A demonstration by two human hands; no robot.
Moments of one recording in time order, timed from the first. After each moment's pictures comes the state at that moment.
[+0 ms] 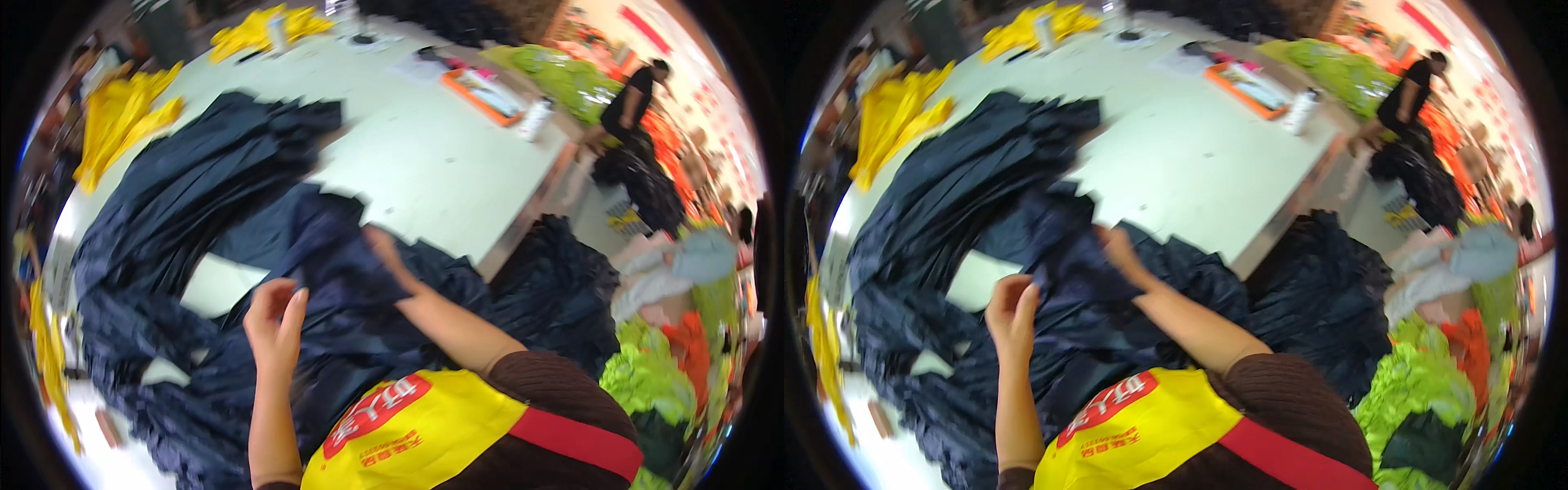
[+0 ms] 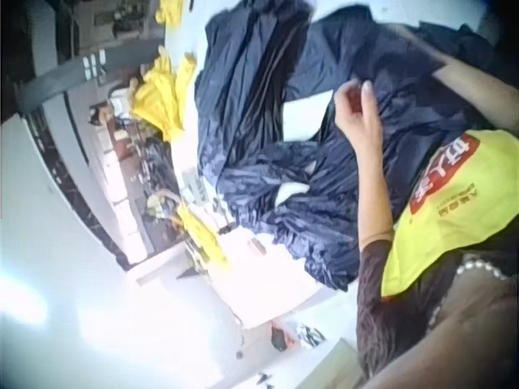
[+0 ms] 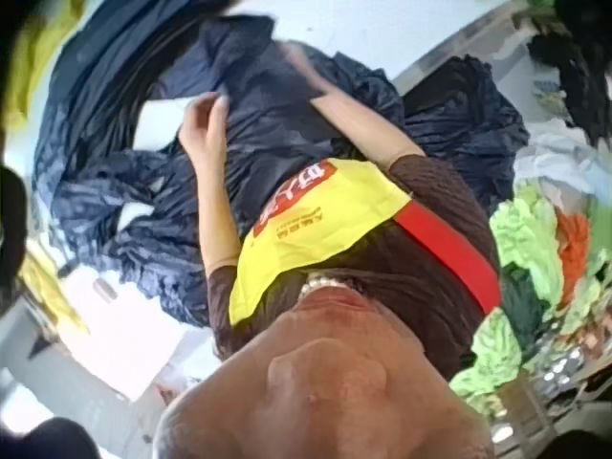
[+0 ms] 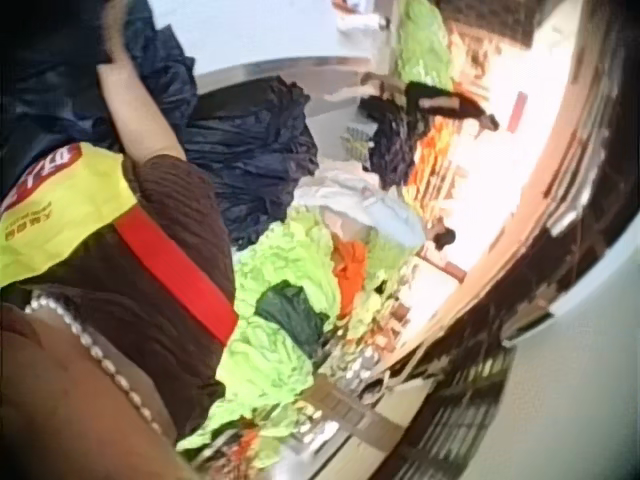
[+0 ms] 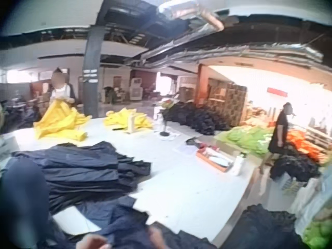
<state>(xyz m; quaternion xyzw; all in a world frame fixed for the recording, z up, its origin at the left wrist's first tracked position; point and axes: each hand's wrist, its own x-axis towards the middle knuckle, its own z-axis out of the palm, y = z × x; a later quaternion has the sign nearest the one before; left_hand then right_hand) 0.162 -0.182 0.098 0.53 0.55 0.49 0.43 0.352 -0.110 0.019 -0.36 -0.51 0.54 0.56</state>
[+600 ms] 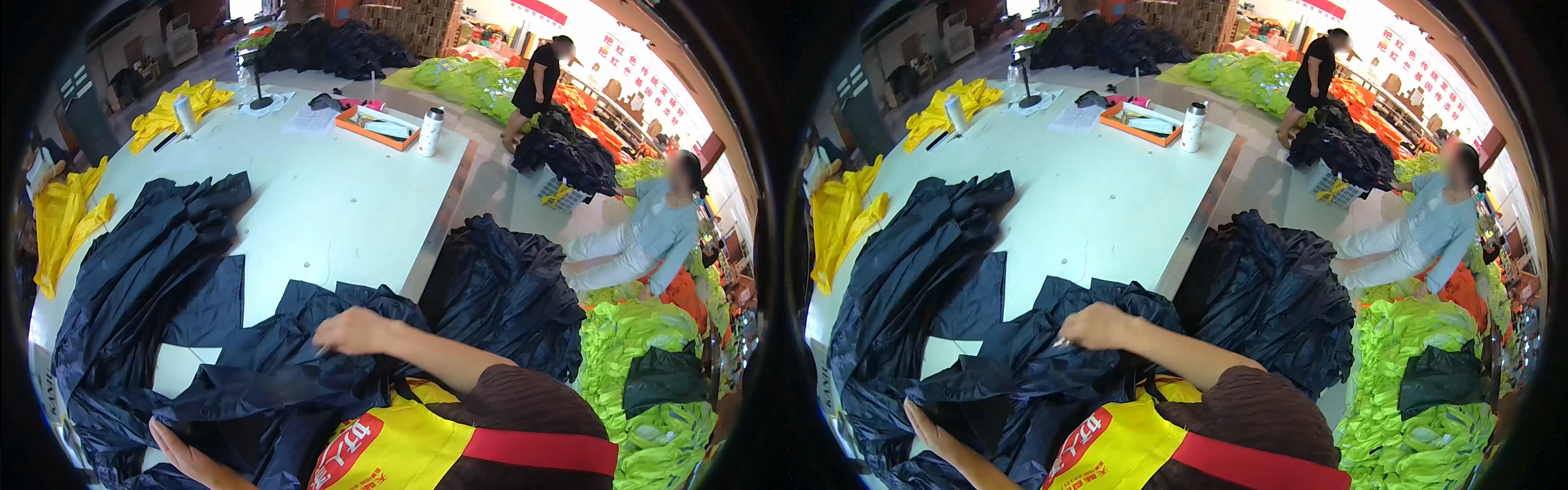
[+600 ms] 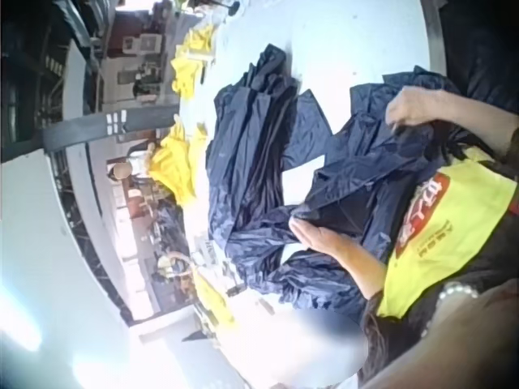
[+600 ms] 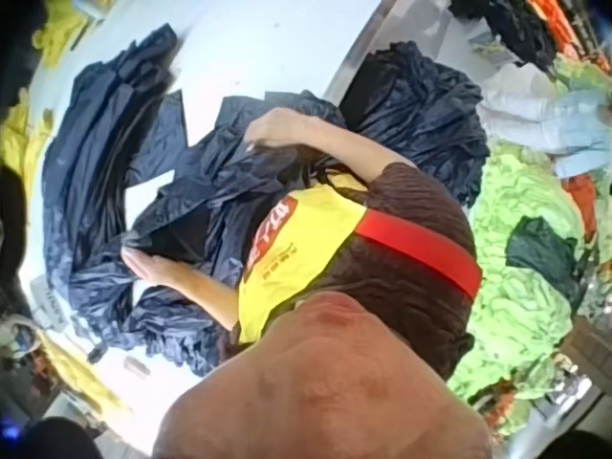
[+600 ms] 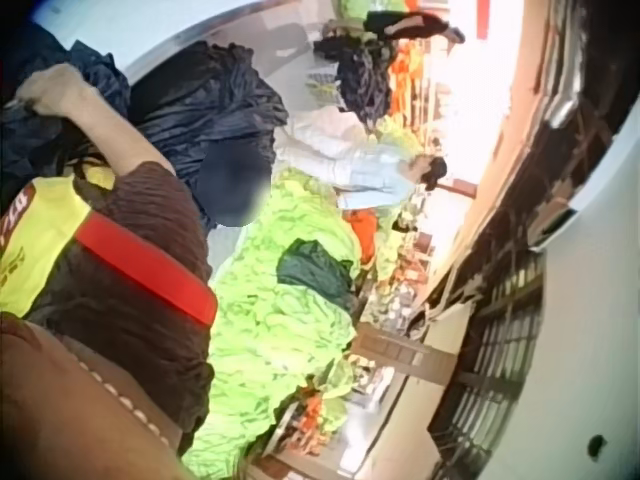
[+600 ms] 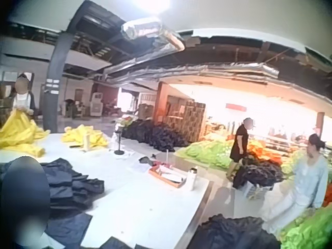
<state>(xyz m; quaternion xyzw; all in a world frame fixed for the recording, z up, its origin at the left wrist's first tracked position) 0.075 -0.232 0.088 0.50 0.58 0.63 0.10 0.431 -0.181 0.043 -0.38 -0.89 0.15 0.21</state>
